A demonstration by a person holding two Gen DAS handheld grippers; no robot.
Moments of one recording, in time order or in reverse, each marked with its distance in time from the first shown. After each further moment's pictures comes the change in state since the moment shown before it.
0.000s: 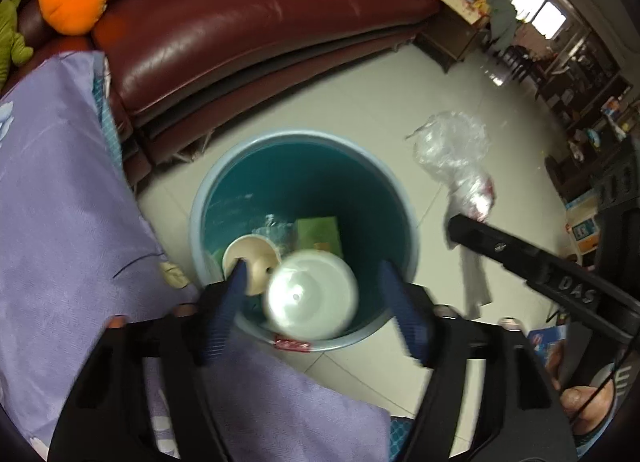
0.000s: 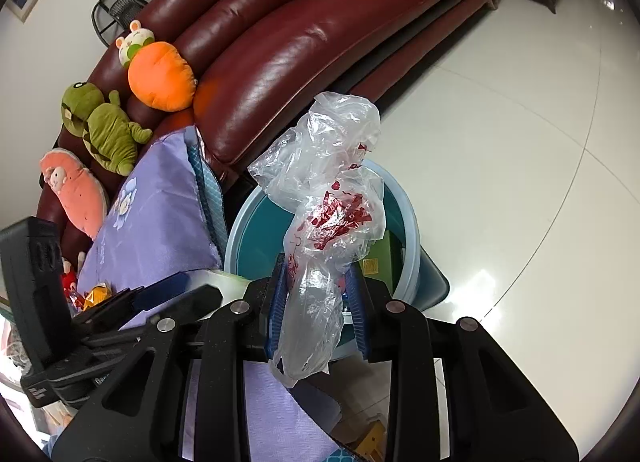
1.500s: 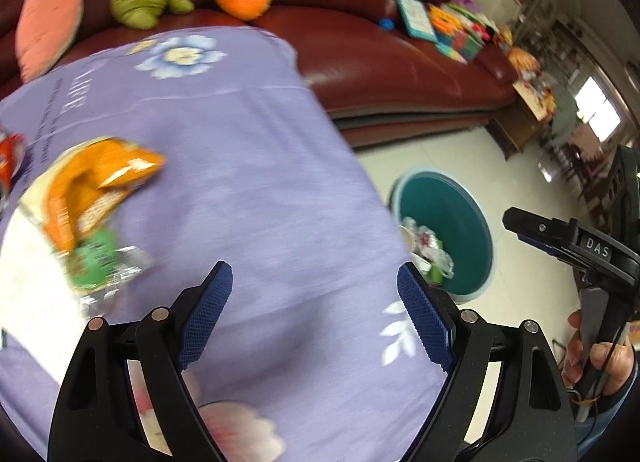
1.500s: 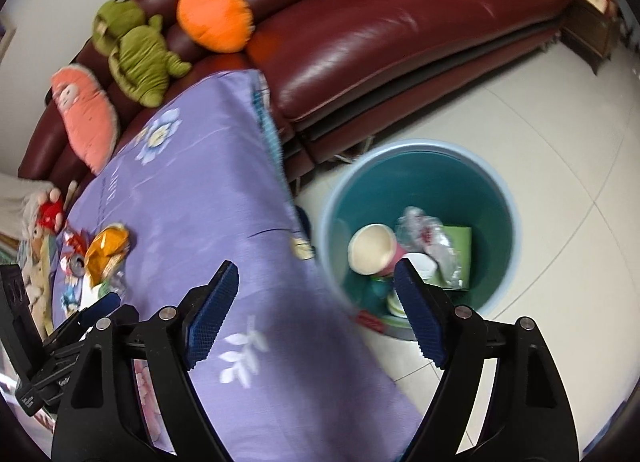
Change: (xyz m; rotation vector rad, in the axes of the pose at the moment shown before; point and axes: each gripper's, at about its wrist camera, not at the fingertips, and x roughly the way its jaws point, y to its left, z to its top) left arm -0.147 0.170 -0.118 -0.322 -0.196 0.131; right arm 0.019 0.158 -0.034 -0.248 0.087 -0.058
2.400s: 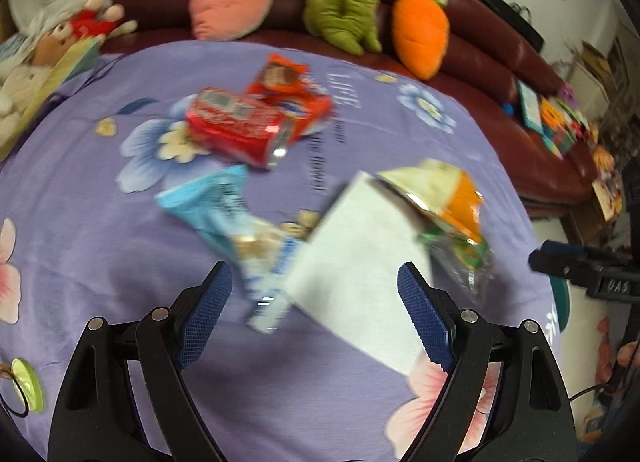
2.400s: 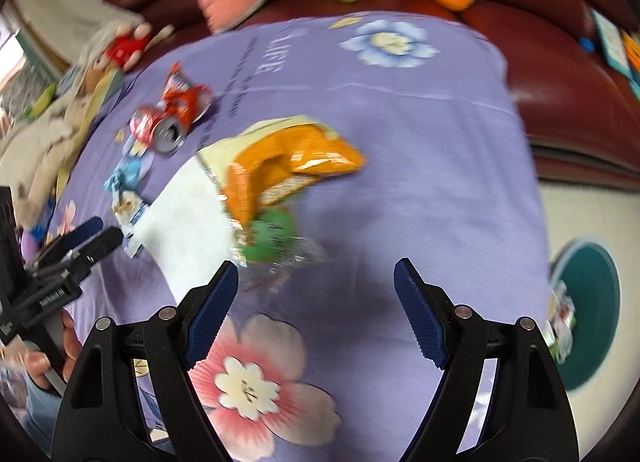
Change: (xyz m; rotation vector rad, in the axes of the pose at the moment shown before) left arm -0.121 0.244 -0.064 -0.298 -0.160 0.237; right arm 0.082 0.277 -0.051 -0.546 0.215 0.125
